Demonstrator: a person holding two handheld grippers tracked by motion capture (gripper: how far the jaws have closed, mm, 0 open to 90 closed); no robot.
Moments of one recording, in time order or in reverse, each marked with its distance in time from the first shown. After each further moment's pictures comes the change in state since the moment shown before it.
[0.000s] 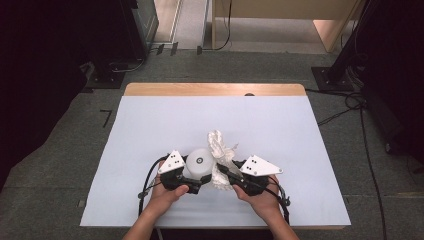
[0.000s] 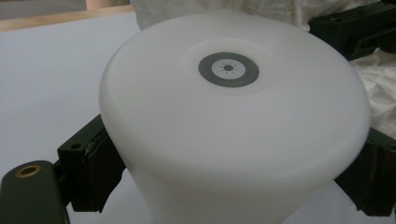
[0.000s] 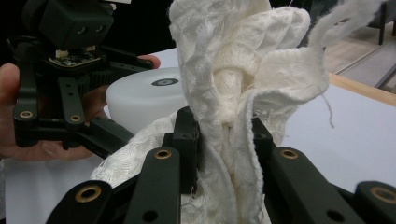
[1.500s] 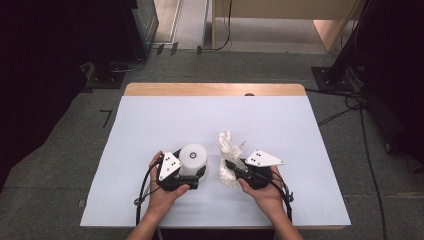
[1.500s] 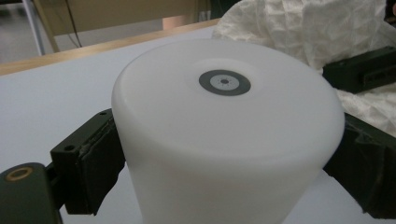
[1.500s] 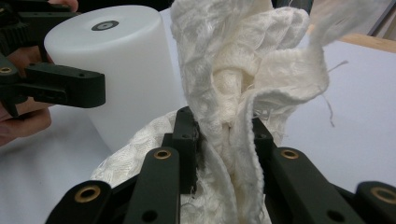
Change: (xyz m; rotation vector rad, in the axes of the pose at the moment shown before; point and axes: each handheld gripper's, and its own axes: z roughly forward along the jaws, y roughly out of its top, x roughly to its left) left arm -0.010 -0.003 -0.004 -0.056 0.329 0.024; right arm -0.029 -0.020 0.008 0.103 -0.065 0.112
